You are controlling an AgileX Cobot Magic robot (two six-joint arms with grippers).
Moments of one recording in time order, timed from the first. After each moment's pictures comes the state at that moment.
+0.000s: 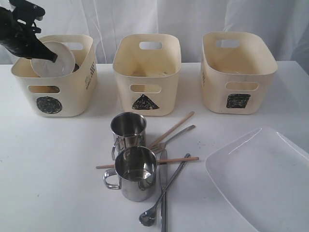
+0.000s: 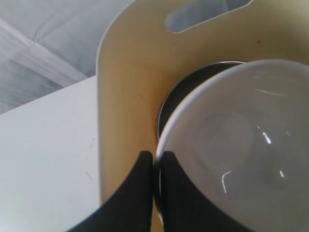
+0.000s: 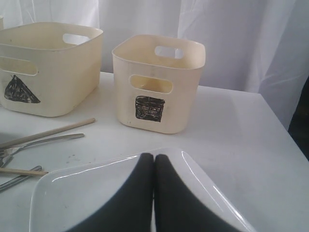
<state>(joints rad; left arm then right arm) -0.11 2.05 -1.71 0.33 0.46 0.05 -0.02 0.00 0.00 0.01 0.21 -0.07</state>
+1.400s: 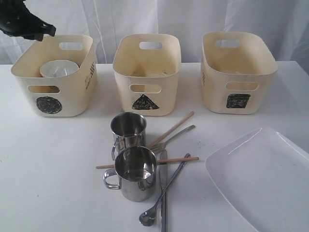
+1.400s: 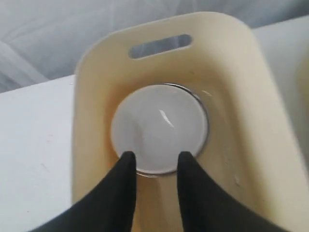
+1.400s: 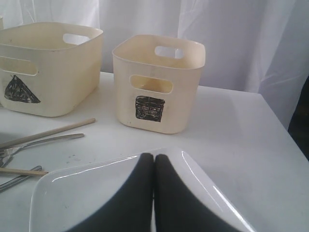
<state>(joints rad) -0.11 1.91 -1.80 -0.06 0.69 0.23 -0.02 0.00 0.00 0.01 0.21 -0.07</state>
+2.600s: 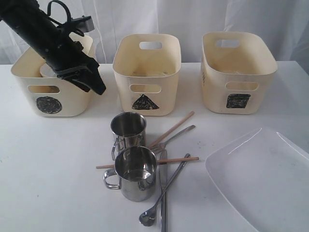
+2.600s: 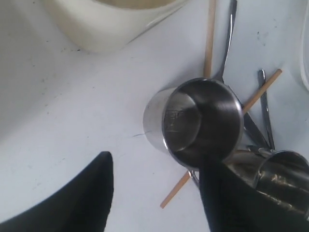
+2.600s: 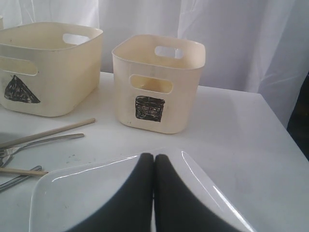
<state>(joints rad) -0.27 1.94 -1.73 -0.52 1.20 0.57 -0.02 0.00 0.00 0.01 0.21 -0.07</state>
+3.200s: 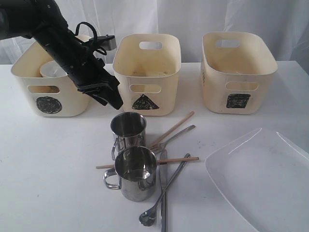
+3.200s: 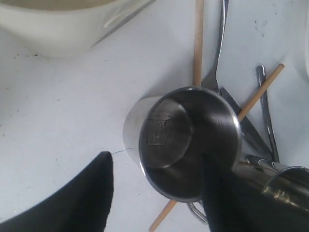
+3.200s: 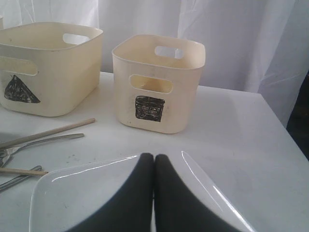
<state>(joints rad) -0.35 2.01 -1.73 -0.52 1.15 0.58 -0.02 0.00 0.00 0.01 0.21 -0.07</state>
